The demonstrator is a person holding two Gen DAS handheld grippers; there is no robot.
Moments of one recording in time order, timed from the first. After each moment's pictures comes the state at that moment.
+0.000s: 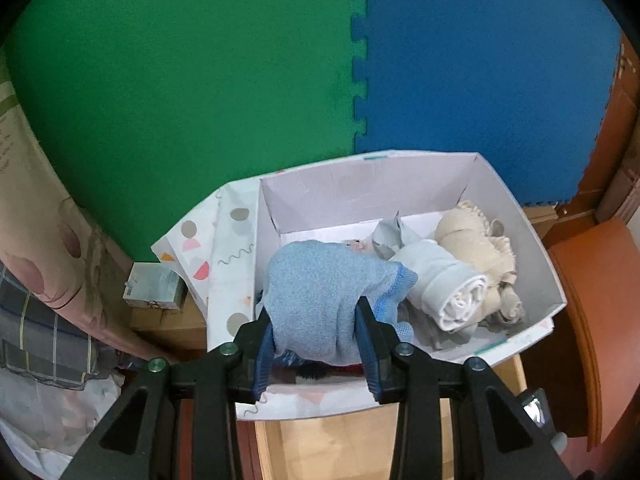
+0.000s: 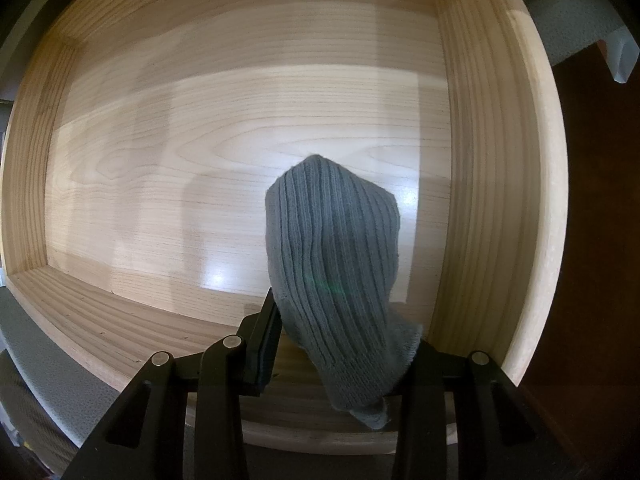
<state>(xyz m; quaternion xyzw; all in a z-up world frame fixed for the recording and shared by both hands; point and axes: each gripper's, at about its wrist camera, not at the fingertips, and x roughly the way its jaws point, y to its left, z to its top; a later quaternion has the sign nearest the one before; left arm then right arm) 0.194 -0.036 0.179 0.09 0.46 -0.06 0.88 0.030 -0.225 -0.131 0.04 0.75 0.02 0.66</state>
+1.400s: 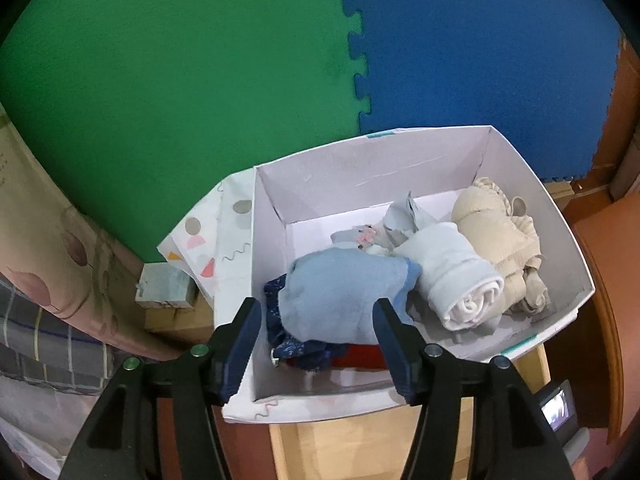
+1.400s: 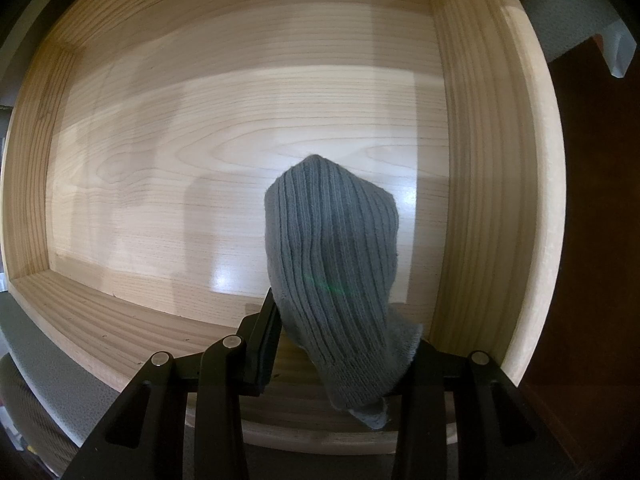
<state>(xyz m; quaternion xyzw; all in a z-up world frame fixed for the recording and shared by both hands) 0.200 -0.046 0.168 0.14 0.47 -0.05 0.87 0.032 -0.228 -0.133 0.04 0.75 0.02 0.66</state>
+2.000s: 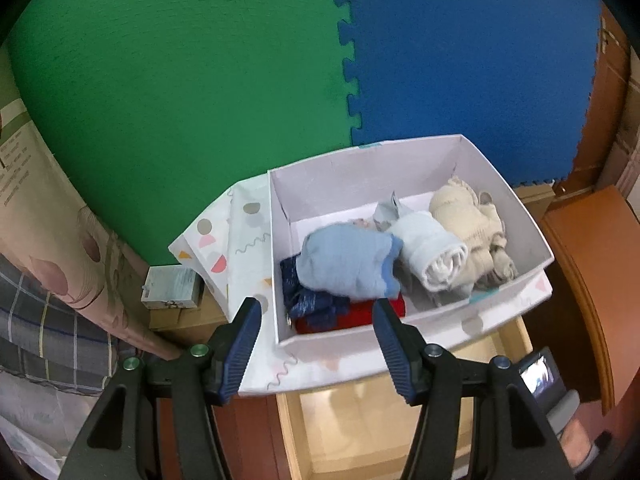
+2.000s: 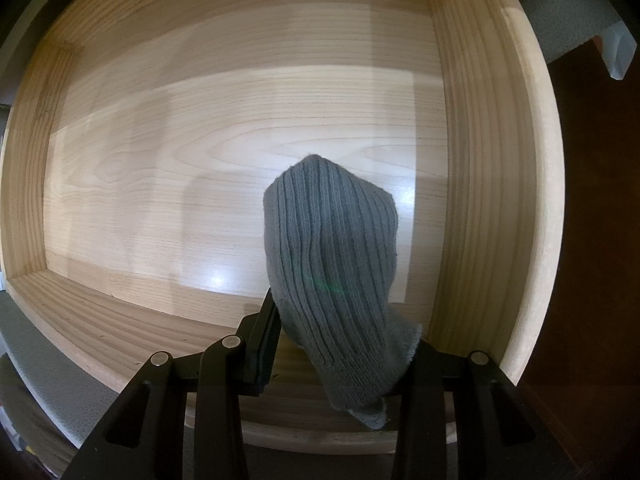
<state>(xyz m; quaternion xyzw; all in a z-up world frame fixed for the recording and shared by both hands) 0.141 -0.026 0.199 0.13 0.45 -0.07 0.88 0.031 -0.230 -0.135 0.04 0.75 0.02 0.66</state>
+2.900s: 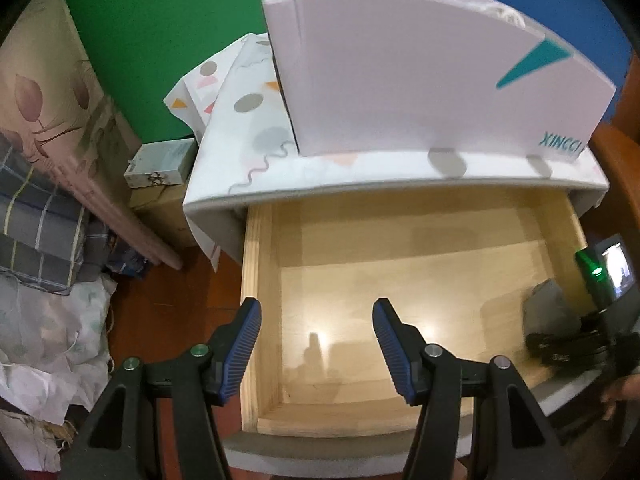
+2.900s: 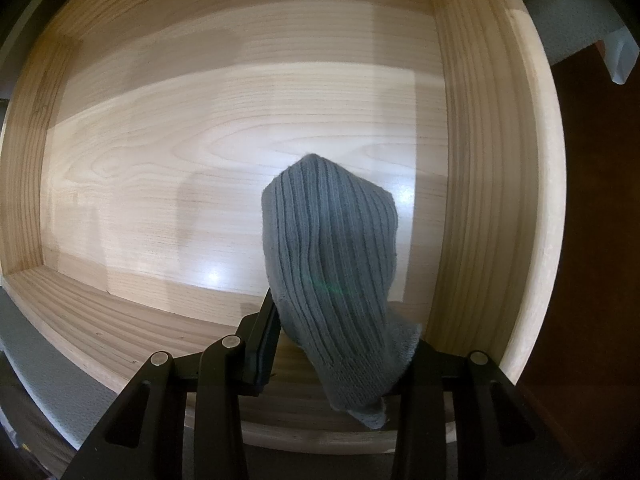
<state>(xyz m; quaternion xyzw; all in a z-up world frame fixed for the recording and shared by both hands) 0.055 0.015 0.021 0.09 0.53 -0.01 0.84 0.034 -0.216 -0.131 0.03 0.76 0.02 0.65</state>
